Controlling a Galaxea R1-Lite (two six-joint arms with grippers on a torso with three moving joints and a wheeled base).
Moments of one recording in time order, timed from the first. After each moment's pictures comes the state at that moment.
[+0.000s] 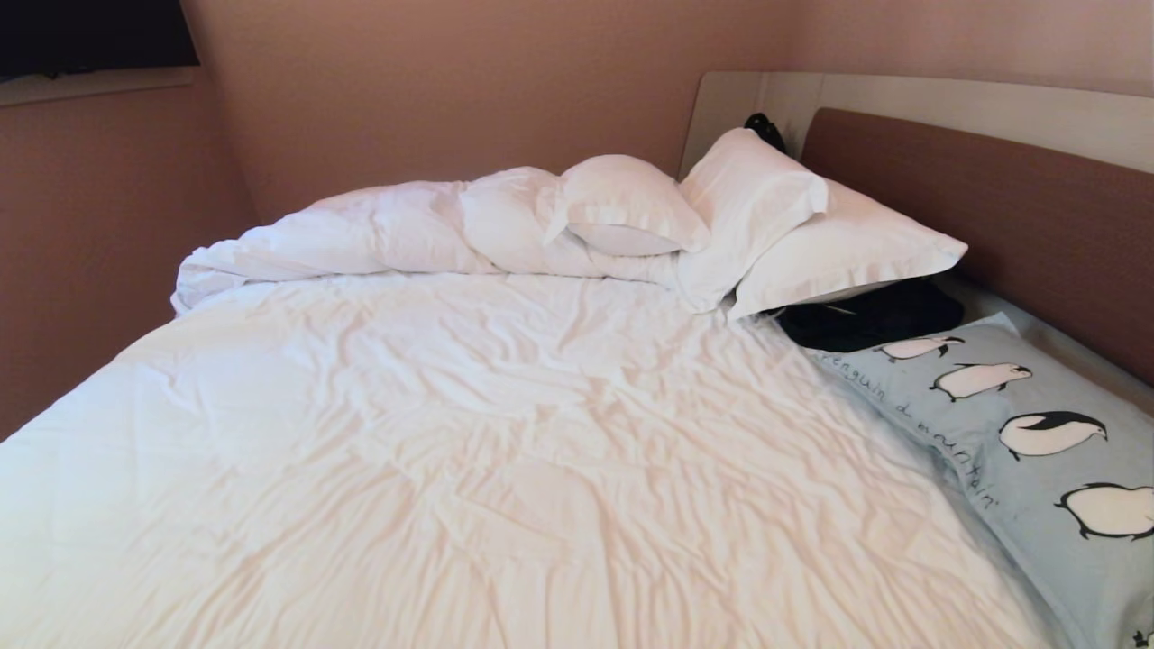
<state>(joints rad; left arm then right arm) 0.00 0.00 0.00 -0.01 0.01 -0.07 0.01 0.00 0.00 -0.09 -0.03 -0.13</state>
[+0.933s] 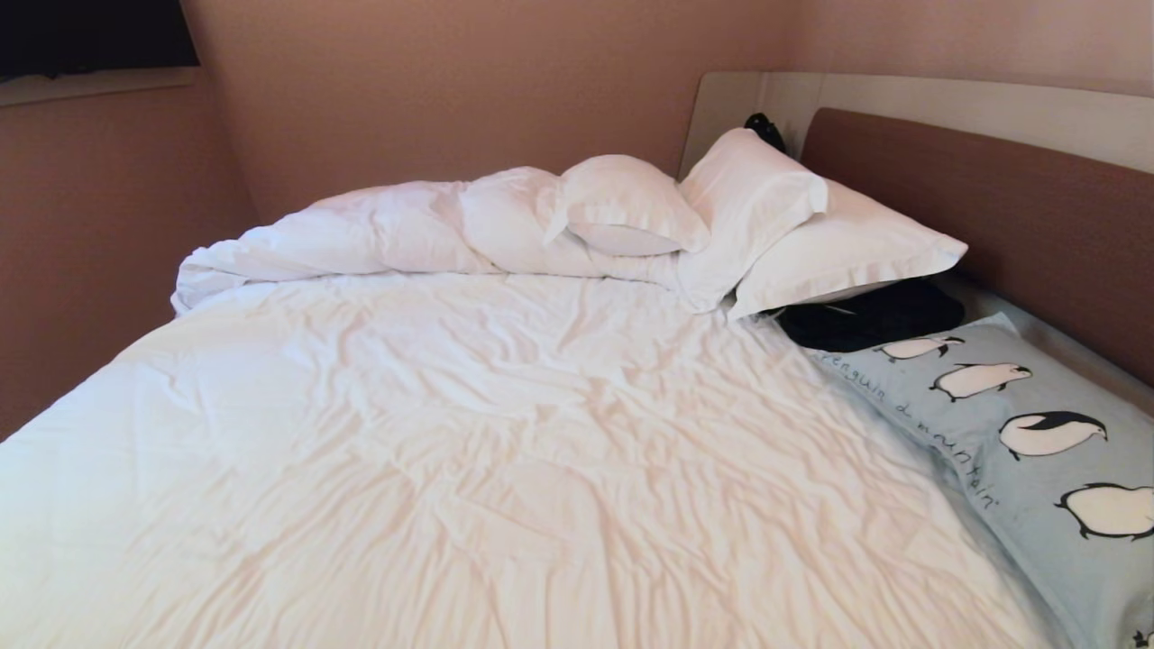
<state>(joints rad) 0.00 0.00 0.00 -0.01 0.01 -0.07 0.01 0.00 0.00 0.00 0.01 0.00</state>
